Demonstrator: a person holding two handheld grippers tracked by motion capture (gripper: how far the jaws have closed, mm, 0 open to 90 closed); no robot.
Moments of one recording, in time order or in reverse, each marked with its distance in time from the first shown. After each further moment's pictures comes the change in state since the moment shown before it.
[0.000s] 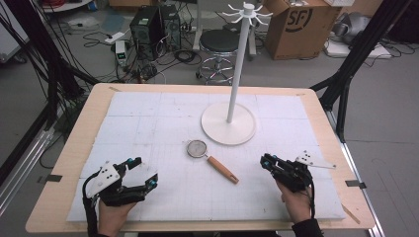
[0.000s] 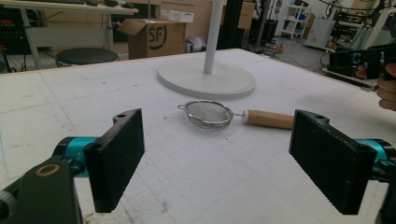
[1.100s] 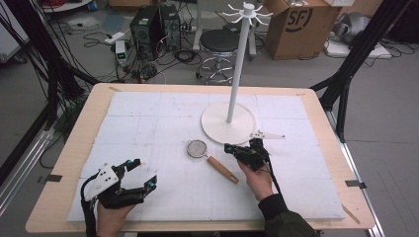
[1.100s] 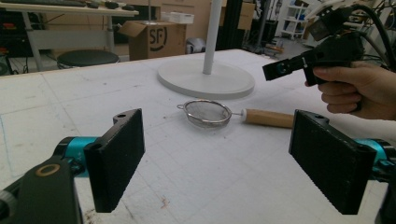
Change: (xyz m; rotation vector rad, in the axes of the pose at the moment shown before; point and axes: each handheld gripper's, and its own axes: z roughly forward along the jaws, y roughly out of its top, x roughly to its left) left arm -0.002 -0.001 -0.005 0.000 0.007 0.013; right arm 0.022 0.017 0.119 0.201 0.115 0.138
